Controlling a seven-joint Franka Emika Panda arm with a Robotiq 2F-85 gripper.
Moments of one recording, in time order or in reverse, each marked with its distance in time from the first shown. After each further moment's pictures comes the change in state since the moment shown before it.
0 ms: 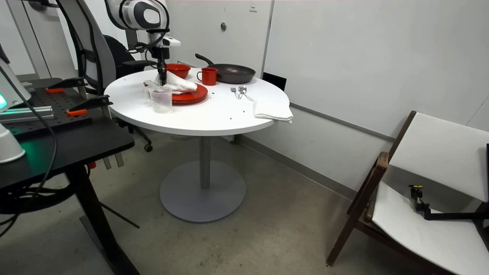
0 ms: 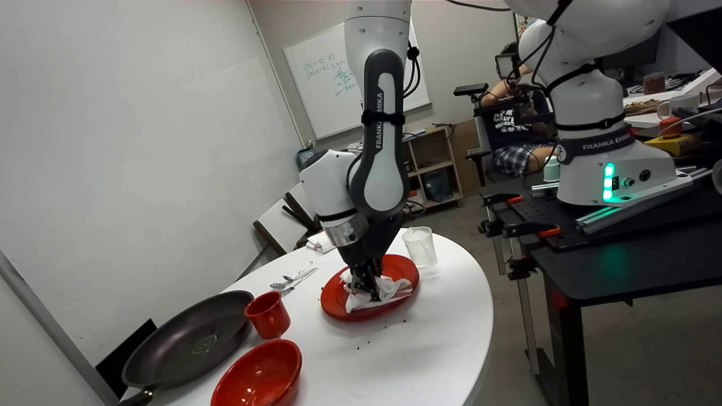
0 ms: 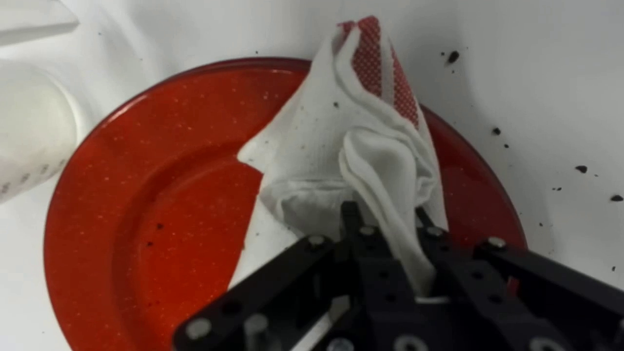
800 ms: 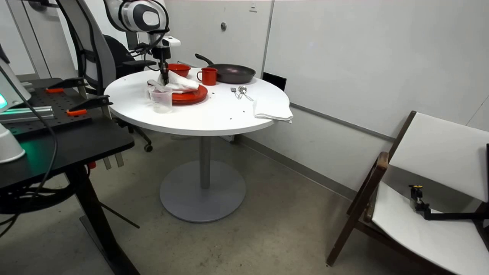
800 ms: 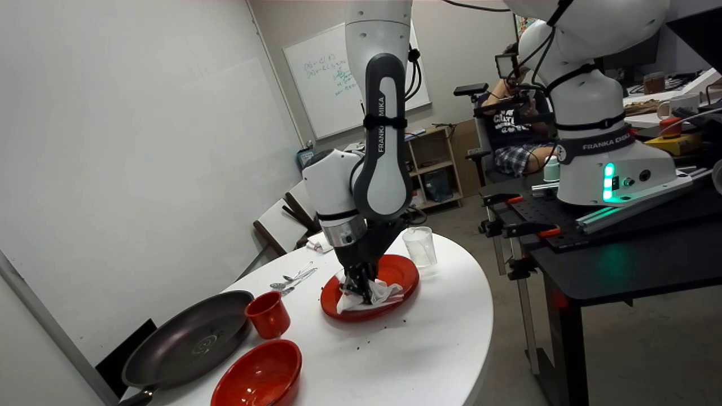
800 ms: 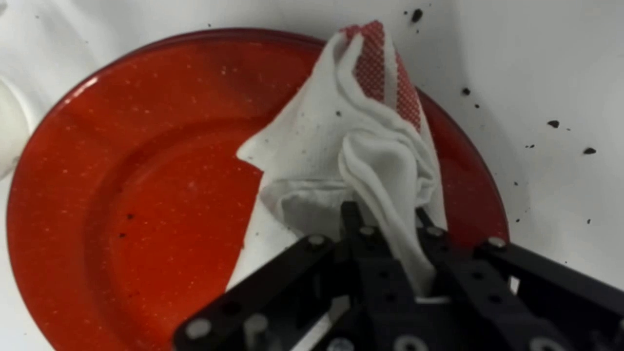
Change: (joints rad) arm 0.004 0.014 -0.001 -0.005 0.012 0.101 0.055
